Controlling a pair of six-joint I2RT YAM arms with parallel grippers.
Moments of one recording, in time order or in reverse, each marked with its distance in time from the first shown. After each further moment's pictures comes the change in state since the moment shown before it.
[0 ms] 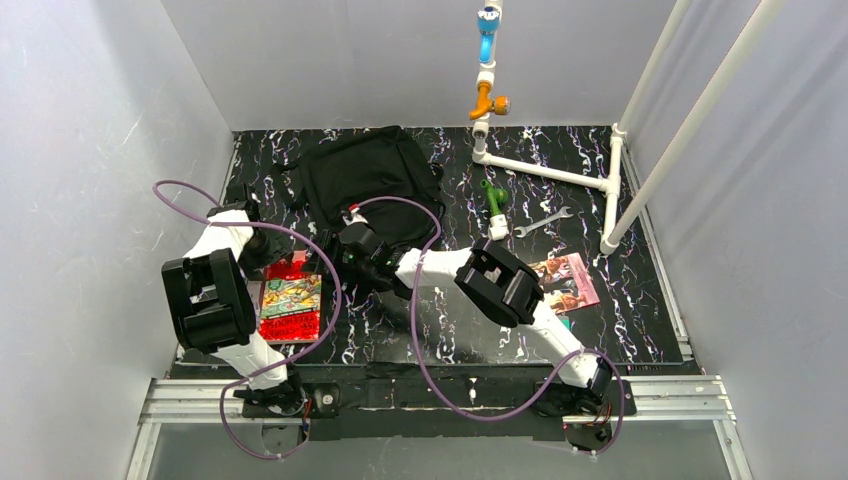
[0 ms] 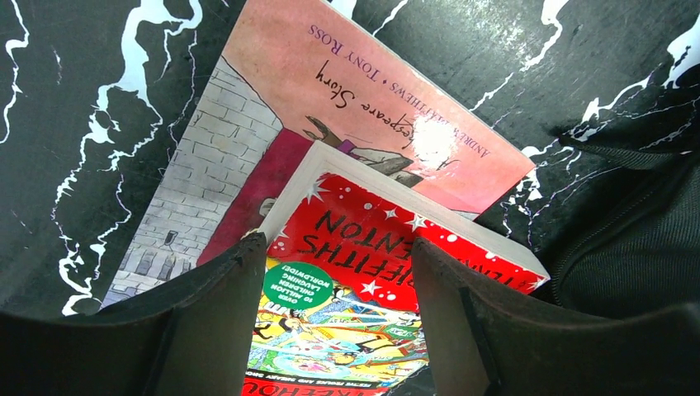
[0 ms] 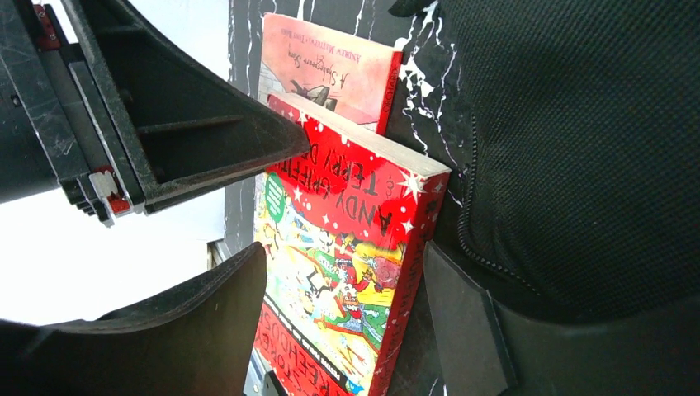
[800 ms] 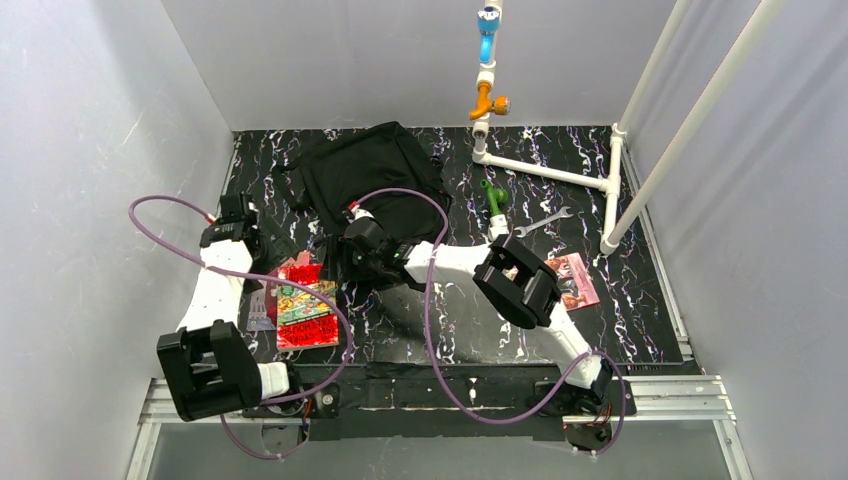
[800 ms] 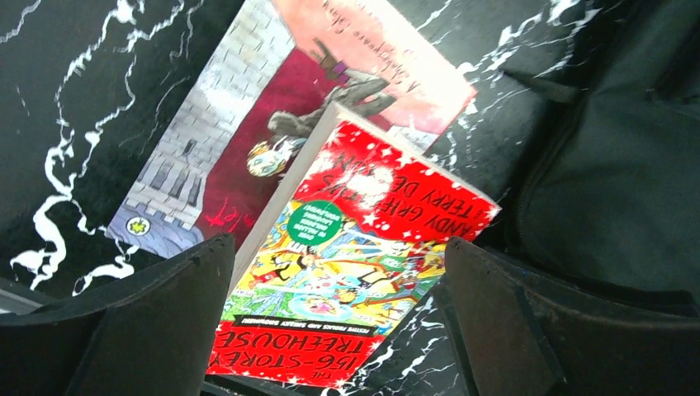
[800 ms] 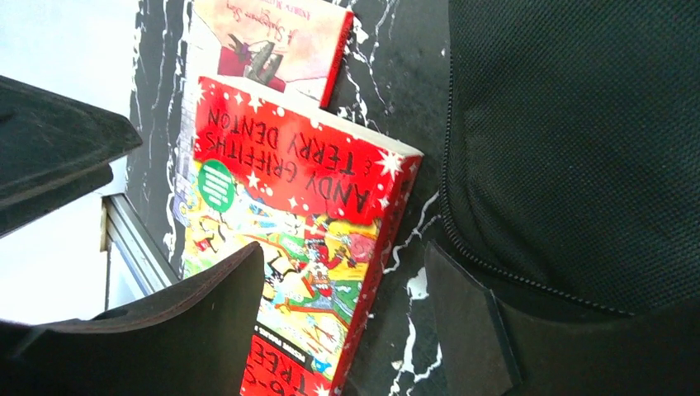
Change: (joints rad) left arm -0.040 -0.351 -0.105 -0.063 -0.016 -0.146; right arm -0.023 -0.128 -0.068 -0.212 0.004 -0.265
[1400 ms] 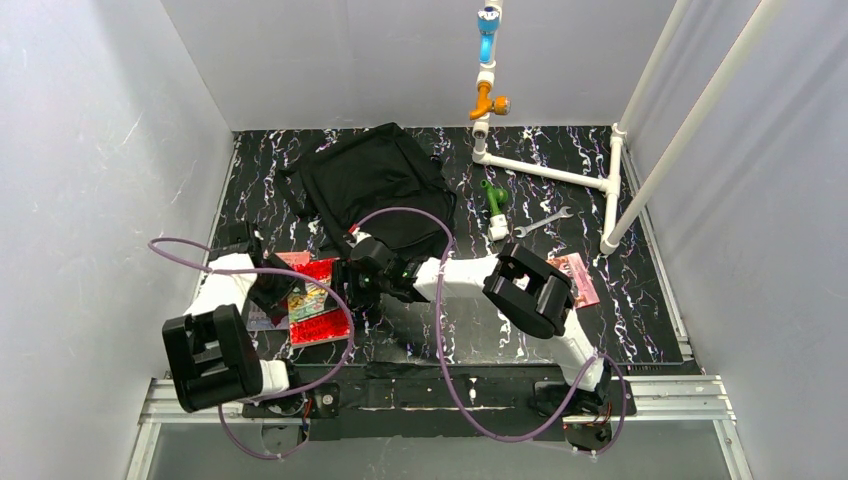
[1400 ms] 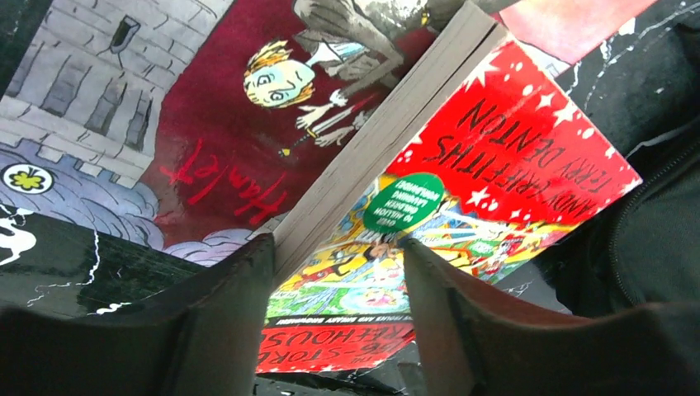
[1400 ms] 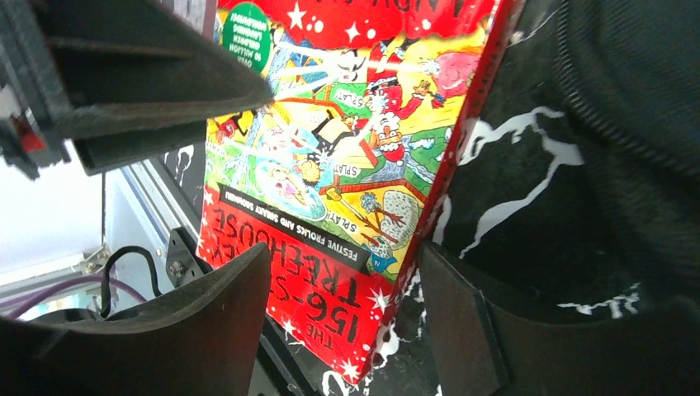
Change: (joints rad) left arm 0.055 0.057 -0.213 0.047 0.173 -0.104; right arm 0.076 -0.113 -0.208 0.056 -0.084 -0.002
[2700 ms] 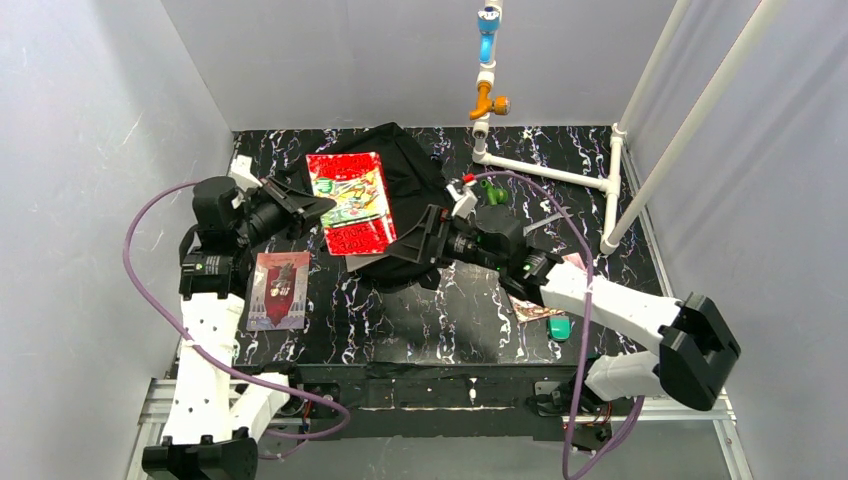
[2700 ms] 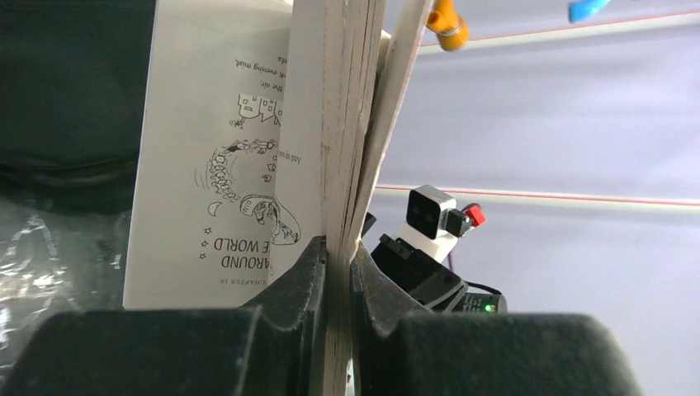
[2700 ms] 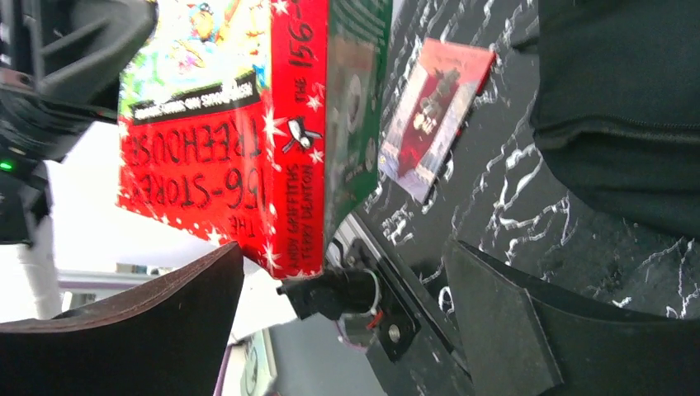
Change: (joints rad) left arm -0.194 -0.433 0.370 0.154 0.500 -0.411; right arm -0.250 -0.809 -0.504 0.128 -0.115 0.109
